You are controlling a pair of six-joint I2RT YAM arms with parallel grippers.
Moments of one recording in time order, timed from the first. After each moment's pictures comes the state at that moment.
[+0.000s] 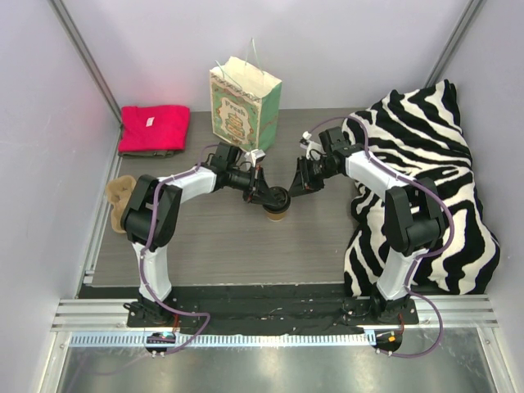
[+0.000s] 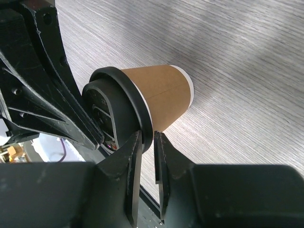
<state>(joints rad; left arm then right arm) -0.44 1.96 1.24 -0.14 1.07 -0.70 0.32 1.83 1.34 -0.58 -0.66 0.26</state>
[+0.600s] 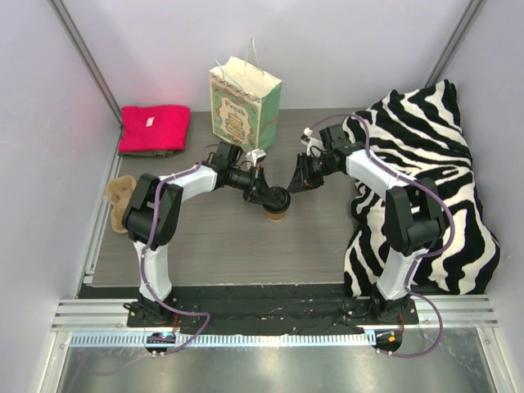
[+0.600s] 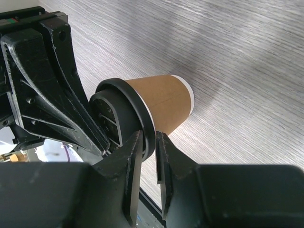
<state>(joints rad) -0.44 1.98 1.27 -0.18 1.09 -0.68 0.32 1.83 1.36 -0.55 -0.66 0.30</state>
